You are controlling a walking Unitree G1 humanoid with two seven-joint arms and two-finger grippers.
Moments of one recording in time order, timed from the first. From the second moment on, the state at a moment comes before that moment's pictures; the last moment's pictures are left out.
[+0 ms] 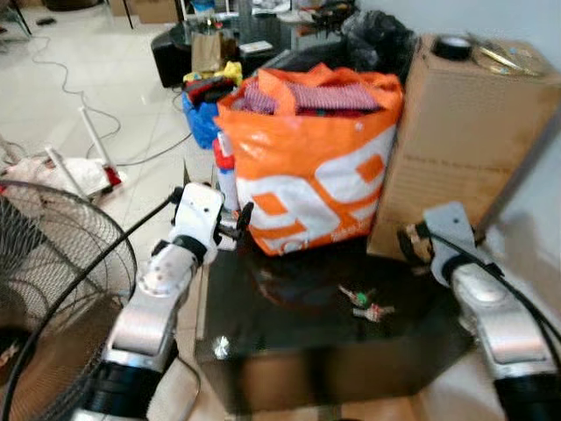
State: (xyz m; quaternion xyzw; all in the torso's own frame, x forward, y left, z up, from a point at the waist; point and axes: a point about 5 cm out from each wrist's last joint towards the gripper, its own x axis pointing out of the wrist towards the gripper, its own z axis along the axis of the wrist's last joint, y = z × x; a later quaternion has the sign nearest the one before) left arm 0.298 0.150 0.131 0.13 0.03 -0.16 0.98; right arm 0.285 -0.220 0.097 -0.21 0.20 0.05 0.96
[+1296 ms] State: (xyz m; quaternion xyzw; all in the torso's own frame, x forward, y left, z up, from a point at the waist) left arm 0.291 0.099 0.060 0.10 0.27 -0.53 0.80; right arm 0.283 -0.207 0.012 -0.13 0.41 0.22 0.87
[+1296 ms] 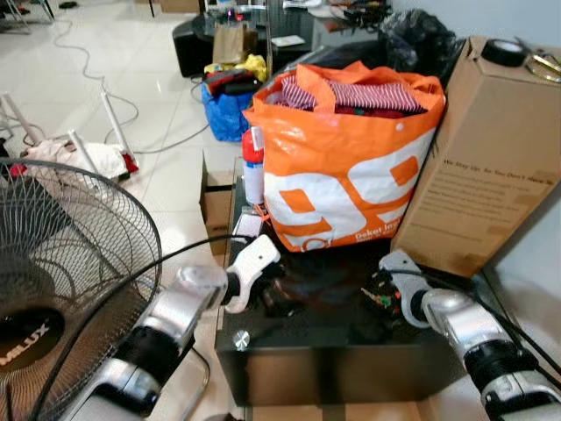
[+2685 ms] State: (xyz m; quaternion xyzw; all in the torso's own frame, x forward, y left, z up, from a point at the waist) left arm 0.292 0.100 0.057 0.12 0.28 -0.57 0.76; right arm 0.291 -0.215 0.010 -0.10 0.40 0.18 0.89
